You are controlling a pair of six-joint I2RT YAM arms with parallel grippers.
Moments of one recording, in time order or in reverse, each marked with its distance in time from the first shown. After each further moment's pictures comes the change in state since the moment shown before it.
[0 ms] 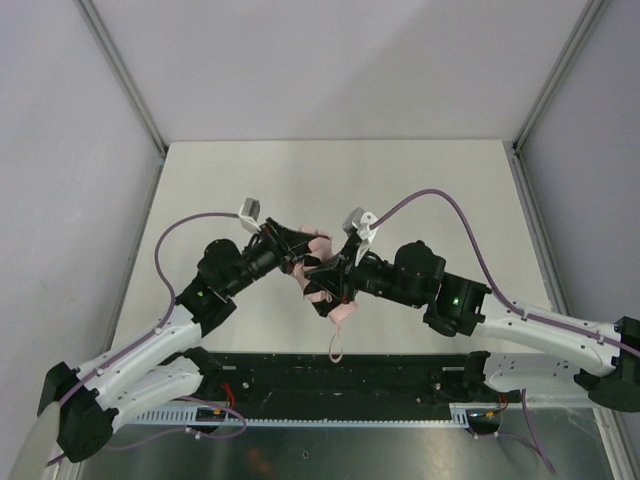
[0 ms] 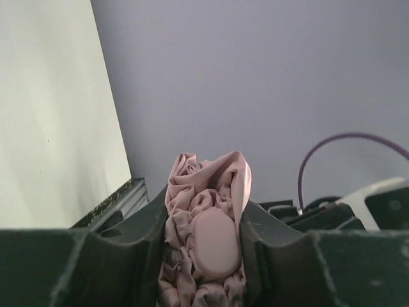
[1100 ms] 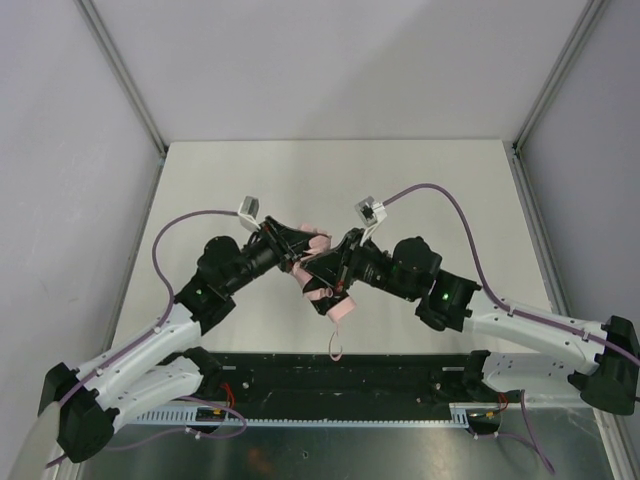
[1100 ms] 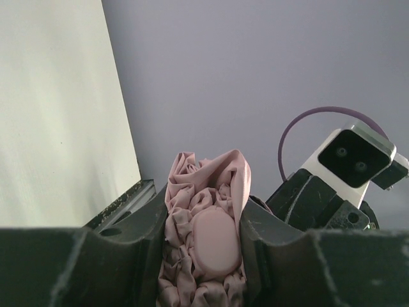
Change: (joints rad) left arm 0.012 0.004 0.024 -0.046 0.032 0.039; right arm -0.113 0.040 -0.074 0.165 -0.064 0.454
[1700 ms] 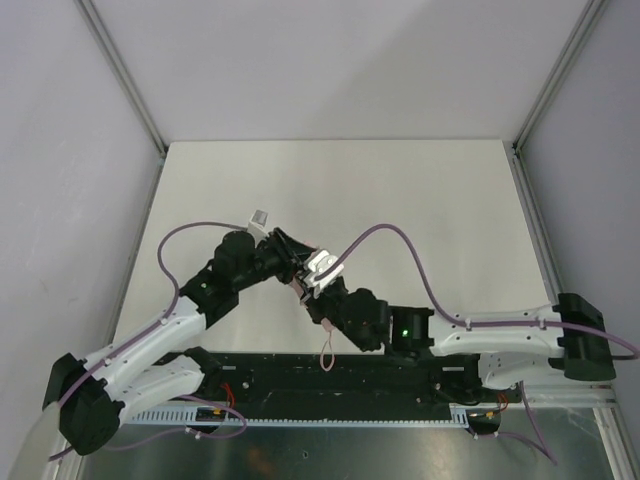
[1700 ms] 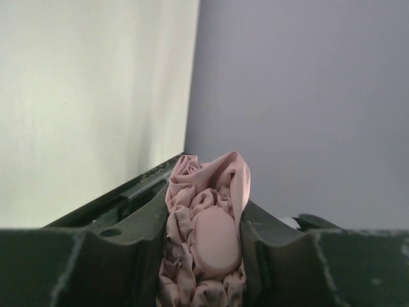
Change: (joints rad) left arm 0.018 0.053 0.025 -0.238 0.044 -0.060; right arm 0.359 0.187 0.019 0.052 0.677 -0.670
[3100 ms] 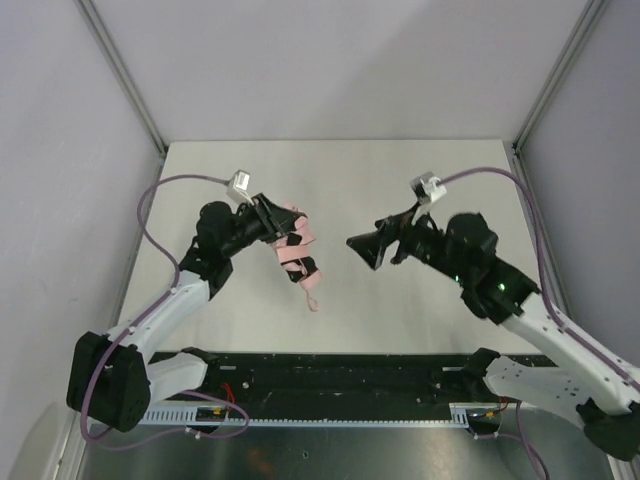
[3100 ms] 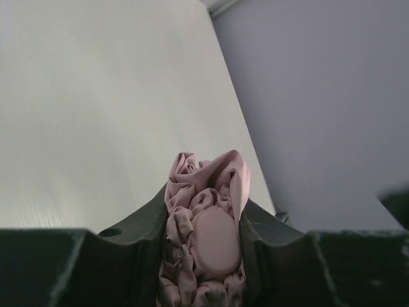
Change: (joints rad) left arm 0.303 0.200 0.068 0.189 0.072 0.508; right arm -0.525 -0.413 0.046 -0.424 -0.589 0.311
